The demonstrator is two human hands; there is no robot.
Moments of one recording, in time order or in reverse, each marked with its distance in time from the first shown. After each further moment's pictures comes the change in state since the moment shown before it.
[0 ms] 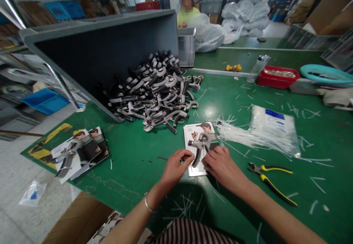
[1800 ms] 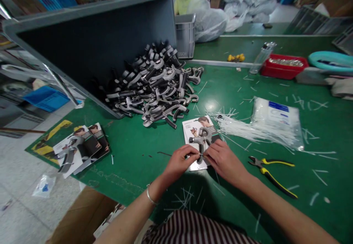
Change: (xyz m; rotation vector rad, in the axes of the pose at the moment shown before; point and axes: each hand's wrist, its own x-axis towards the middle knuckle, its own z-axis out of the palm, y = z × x) left_hand 0.006 0.007 0.007 -0.026 -0.166 0.087; right_hand 0.002 0.002 -0.004 0.087 0.088 -0.073
